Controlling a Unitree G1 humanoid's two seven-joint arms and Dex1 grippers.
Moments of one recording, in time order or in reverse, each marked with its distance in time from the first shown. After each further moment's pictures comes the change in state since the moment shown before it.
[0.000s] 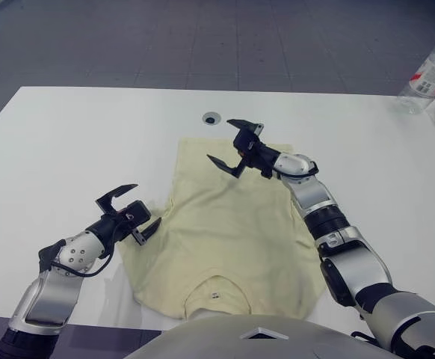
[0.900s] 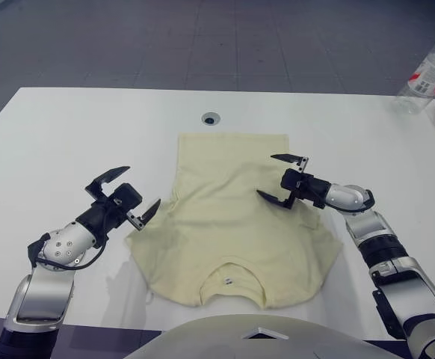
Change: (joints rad) left arm -0.038 -0.053 0.100 -0.024 -0.074 0.020 0.020; right arm 0.204 -0.302 0.060 0.169 -0.108 -0.389 0.079
